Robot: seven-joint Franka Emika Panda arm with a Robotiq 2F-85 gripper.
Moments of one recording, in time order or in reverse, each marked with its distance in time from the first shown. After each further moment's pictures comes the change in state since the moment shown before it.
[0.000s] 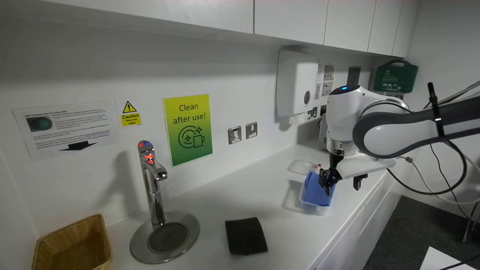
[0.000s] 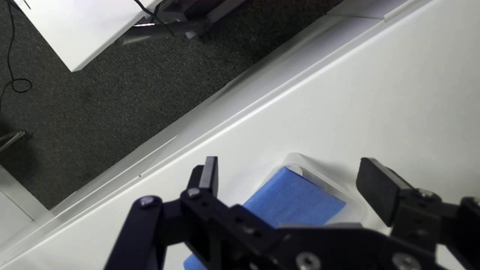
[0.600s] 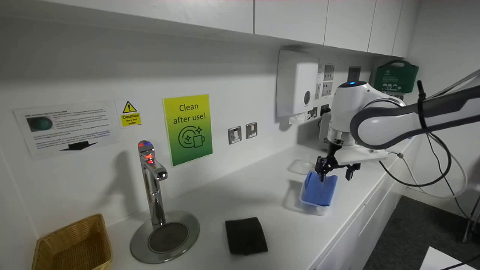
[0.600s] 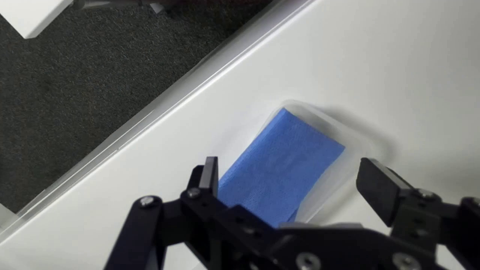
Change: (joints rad) arm -0.049 0.029 -0.099 0.003 0.003 0.158 -0.093
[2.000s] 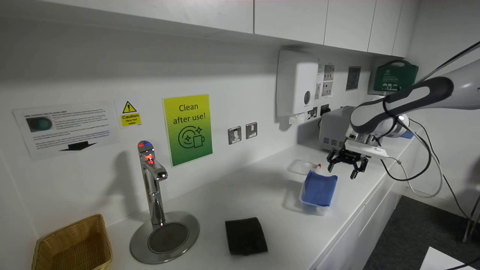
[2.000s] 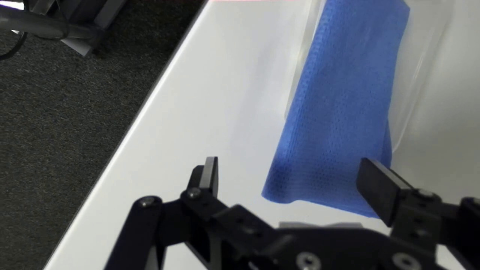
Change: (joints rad) arm -0.157 0.219 -0.286 0.039 0.343 0.205 -0.329
